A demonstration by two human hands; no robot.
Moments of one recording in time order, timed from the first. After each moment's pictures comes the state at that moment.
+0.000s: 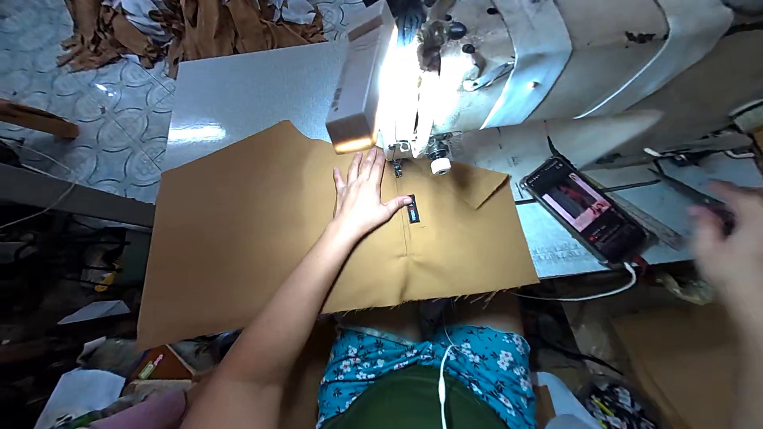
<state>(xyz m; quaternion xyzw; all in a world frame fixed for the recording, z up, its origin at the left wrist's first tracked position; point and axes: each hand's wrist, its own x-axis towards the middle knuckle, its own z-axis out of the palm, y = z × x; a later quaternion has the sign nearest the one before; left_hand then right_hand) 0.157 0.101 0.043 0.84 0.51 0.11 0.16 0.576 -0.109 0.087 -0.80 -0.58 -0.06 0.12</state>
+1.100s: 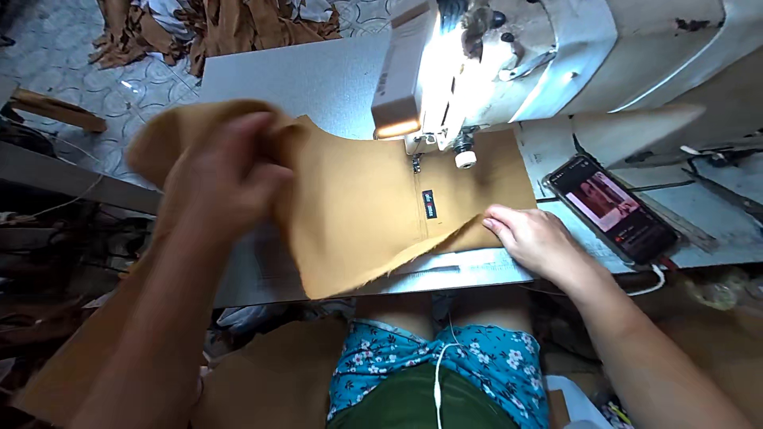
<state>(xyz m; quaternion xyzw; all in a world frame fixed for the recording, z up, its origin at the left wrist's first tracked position) -0.004 0.084 0.158 0.84 0.47 0.26 0.11 0.393 -0.028 0.077 -0.64 -0.74 0.16 0.12</state>
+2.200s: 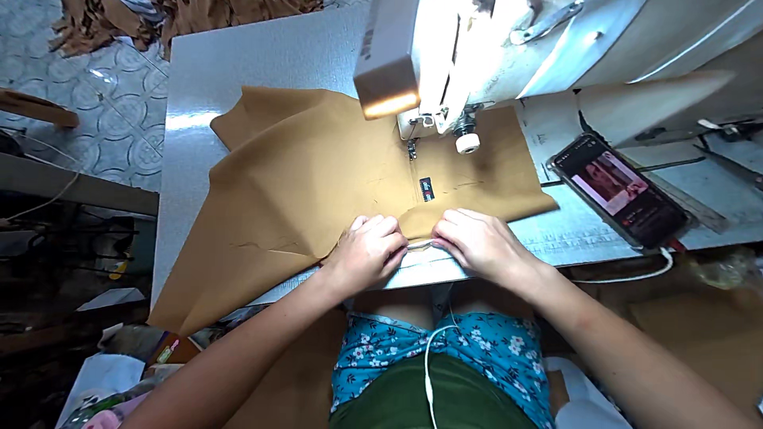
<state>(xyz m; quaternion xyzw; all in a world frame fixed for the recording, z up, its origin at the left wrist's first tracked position) 0.104 0.023 0.042 0.93 0.24 0.22 0.16 0.344 -0.025 0.039 -0.45 -0.86 0.07 0.24</state>
